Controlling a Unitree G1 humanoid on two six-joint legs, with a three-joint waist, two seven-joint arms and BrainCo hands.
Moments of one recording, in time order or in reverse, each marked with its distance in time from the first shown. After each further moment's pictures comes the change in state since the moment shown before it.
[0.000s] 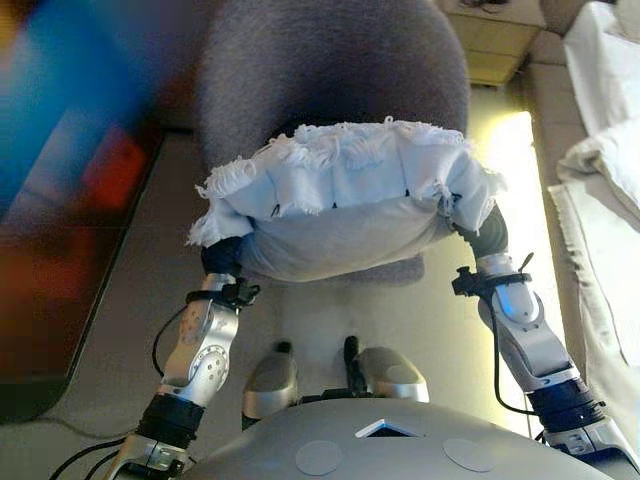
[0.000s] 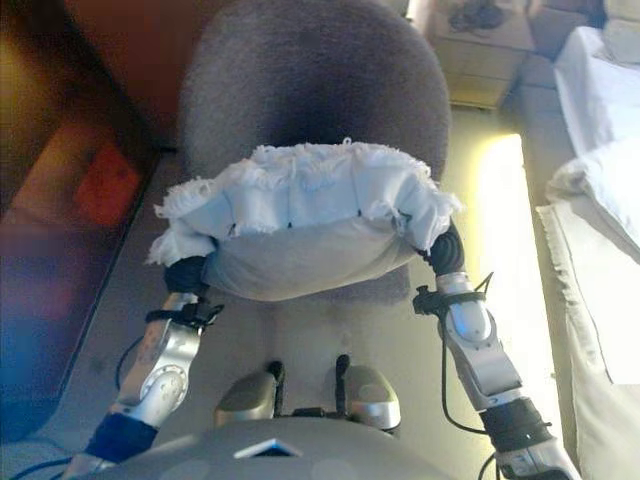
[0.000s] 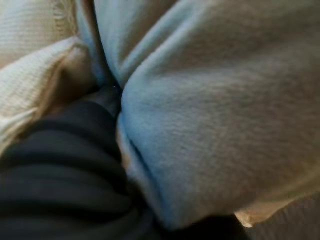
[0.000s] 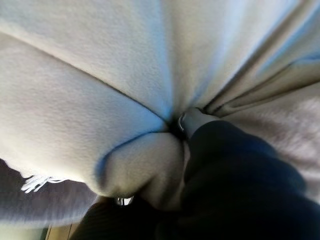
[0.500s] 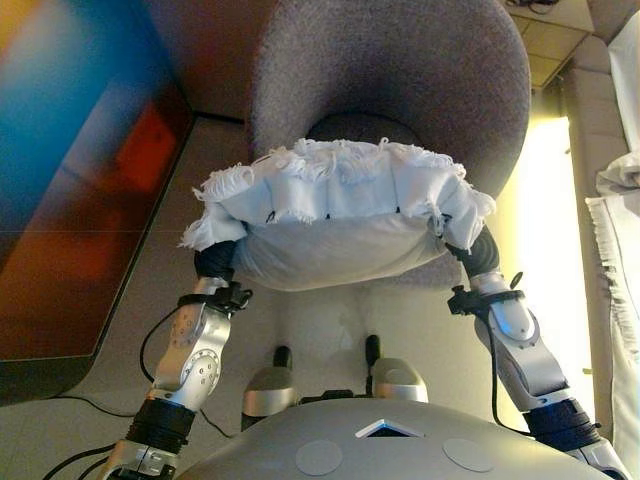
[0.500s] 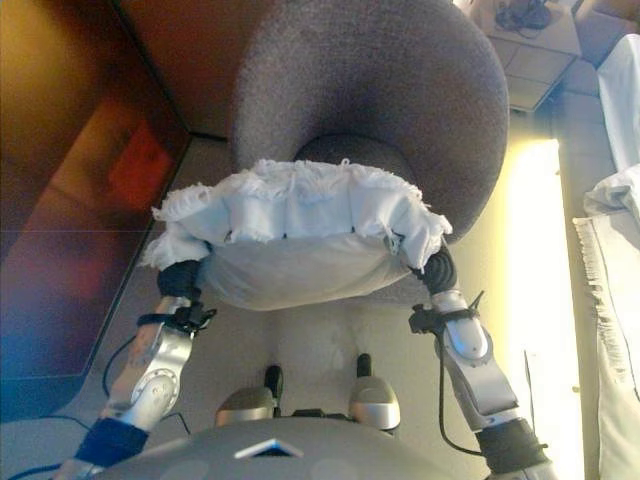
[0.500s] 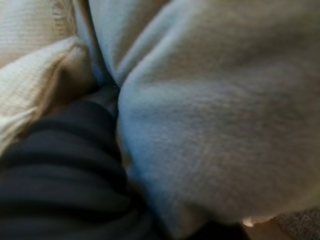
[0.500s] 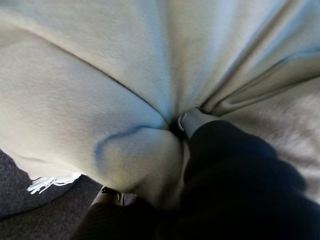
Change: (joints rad) left arm 0.030 0.019 0.025 -0.003 0.053 0.019 0.002; right arm 0.082 0.051 -0.017 -0.025 0.006 0.034 0.055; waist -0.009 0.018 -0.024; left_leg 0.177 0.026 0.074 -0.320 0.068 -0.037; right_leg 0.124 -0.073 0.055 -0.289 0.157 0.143
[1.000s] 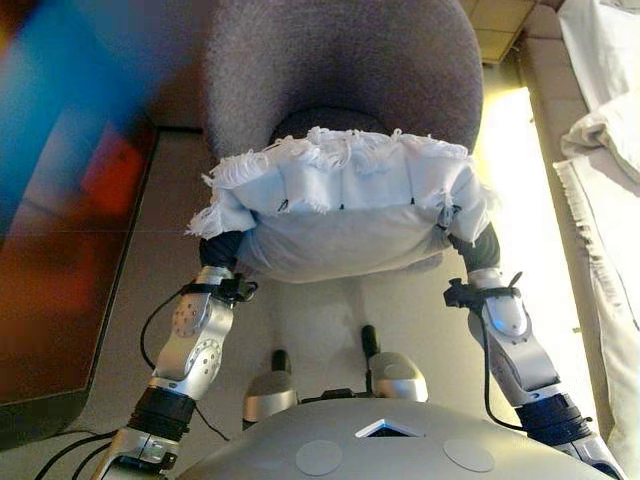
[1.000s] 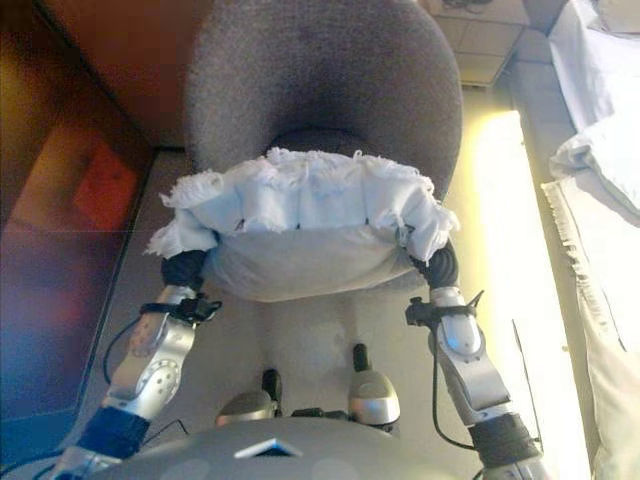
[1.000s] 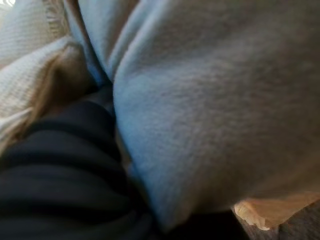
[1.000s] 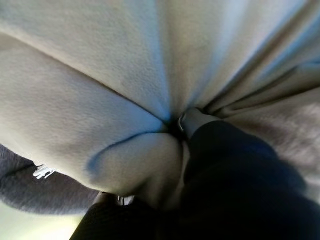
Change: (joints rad) left arm -0.075 0.011 -0.019 0.000 0.074 0.008 0.009; right arm -0.029 0.022 0.016 0.018 -0.005 -0.001 -0.129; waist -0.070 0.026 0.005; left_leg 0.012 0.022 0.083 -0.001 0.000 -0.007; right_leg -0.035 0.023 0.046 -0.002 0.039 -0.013
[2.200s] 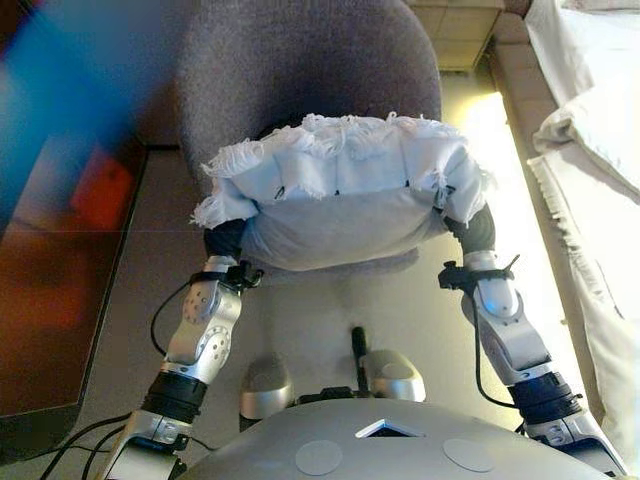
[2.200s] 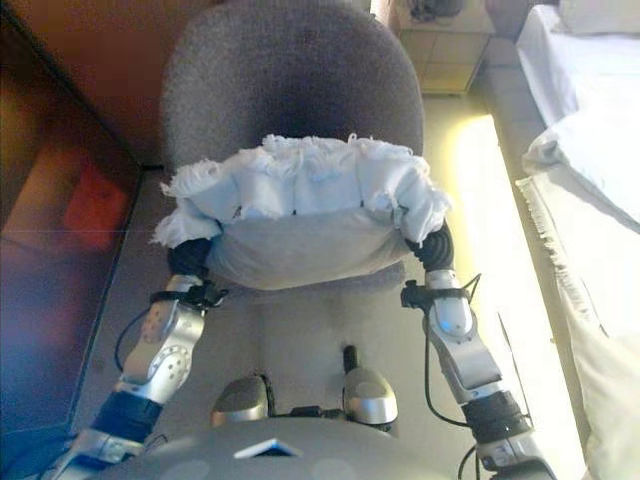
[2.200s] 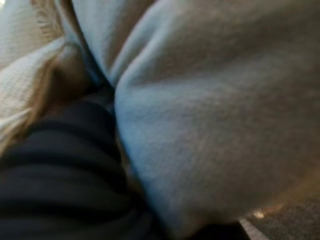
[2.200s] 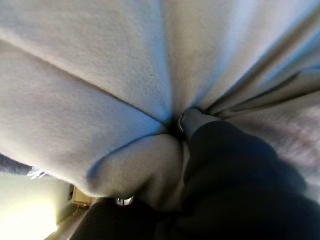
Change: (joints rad) left arm -0.044 -0.077 -0.003 0.063 -0.002 0.009 0.027; right arm -0.117 -0.043 0.015 0.048 -0.057 0.000 -0.035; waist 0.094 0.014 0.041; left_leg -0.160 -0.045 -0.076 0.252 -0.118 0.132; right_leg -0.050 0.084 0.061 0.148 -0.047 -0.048
